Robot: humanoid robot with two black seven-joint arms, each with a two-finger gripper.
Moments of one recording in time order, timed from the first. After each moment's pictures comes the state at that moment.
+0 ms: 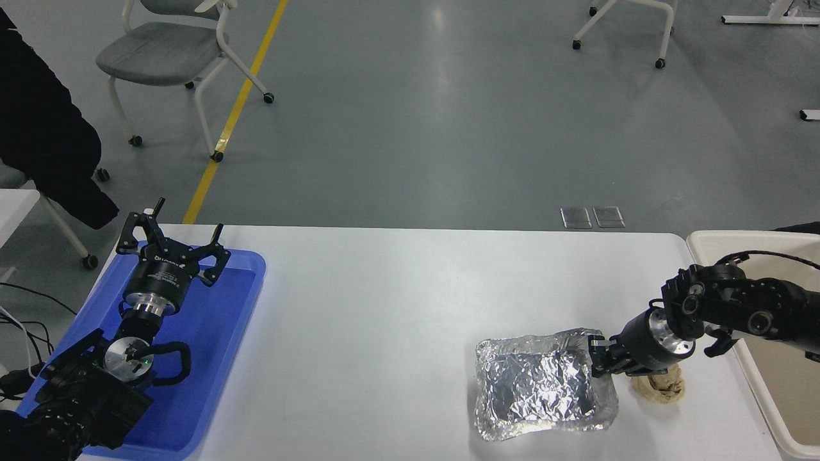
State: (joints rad) left arm -0.64 0.20 -0.88 -0.20 -0.21 -0.79 -0.30; right arm 1.18 -0.54 -0.51 0.89 -0.65 0.62 -0.09
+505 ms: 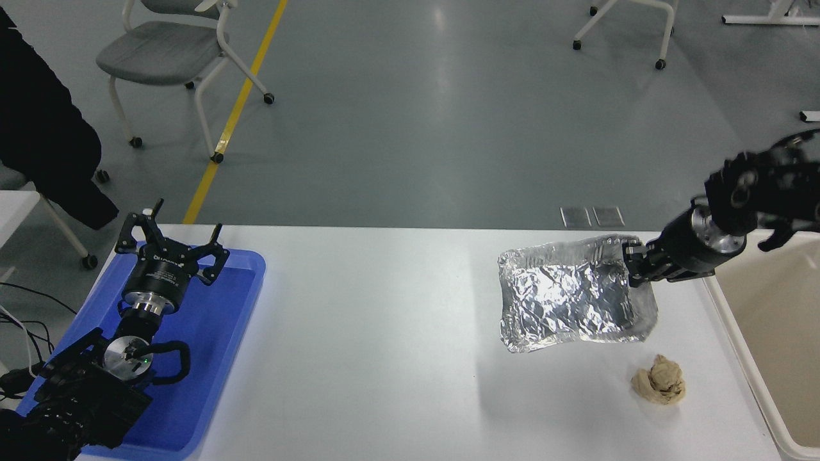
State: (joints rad) left arm -0.64 0.20 -0.88 -0.20 -0.21 -0.79 -0.30; right arm 1.88 -0.58 -1.01 1.14 -0.41 0.69 -0.09
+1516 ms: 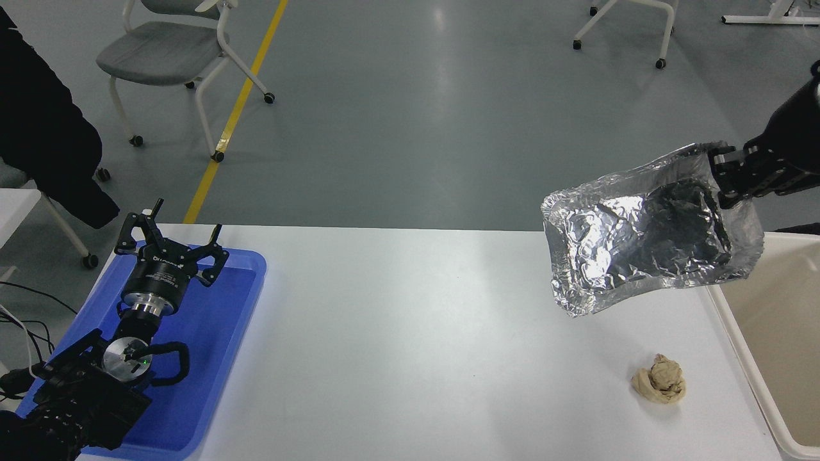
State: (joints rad) left arm -0.64 0.20 -0.88 -0.20 -0.21 -0.79 -0.30; right arm 2.33 -0.68 -1.37 1.31 -0.45 0.76 -0.09
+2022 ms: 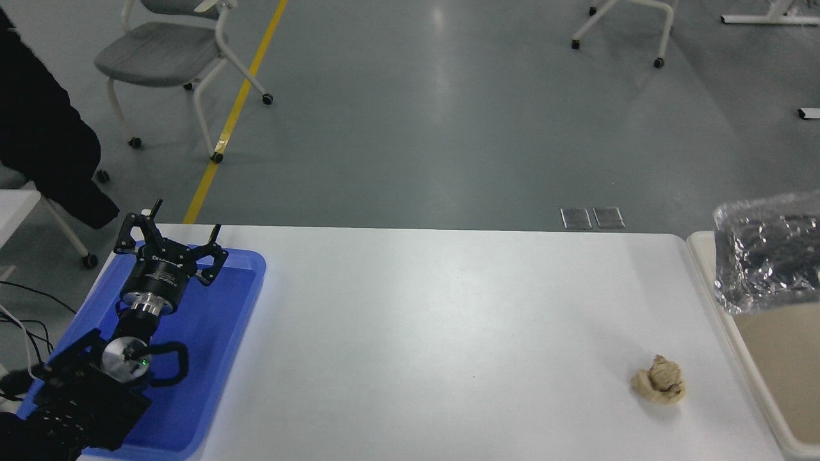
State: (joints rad) left arm -0.64 0.20 -0.88 -0.20 -0.21 -0.79 -0.30; right arm 1.59 -0.94 -0.99 0.72 -0.77 0.55 -0.05
